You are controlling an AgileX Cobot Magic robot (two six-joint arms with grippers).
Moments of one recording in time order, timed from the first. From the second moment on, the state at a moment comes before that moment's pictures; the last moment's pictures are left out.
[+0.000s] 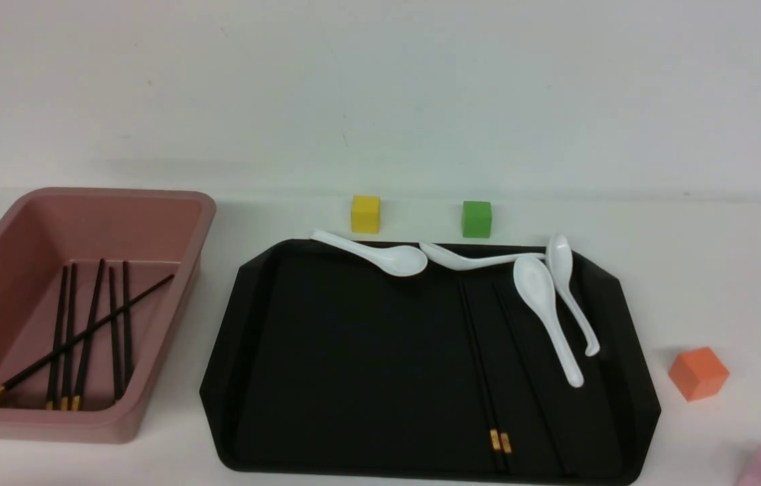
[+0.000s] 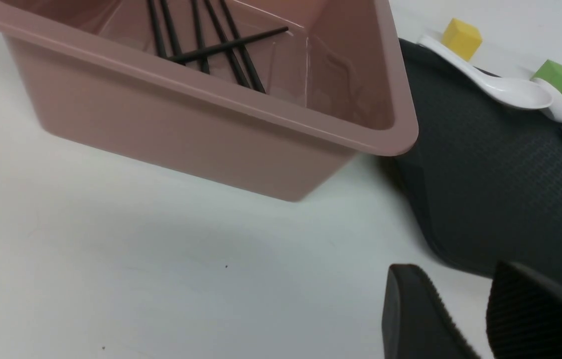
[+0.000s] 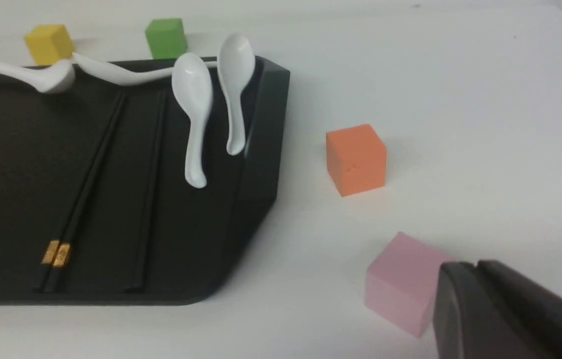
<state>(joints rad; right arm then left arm) 0.05 -0.01 0.02 -0.05 0.37 0.20 -0.11 -0.01 0.03 -0.10 0.38 -0.31</state>
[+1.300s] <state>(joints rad) 0.05 -0.01 0.02 -0.05 0.37 0.20 -0.11 -0.01 0.03 -0.10 0.38 -0.31</state>
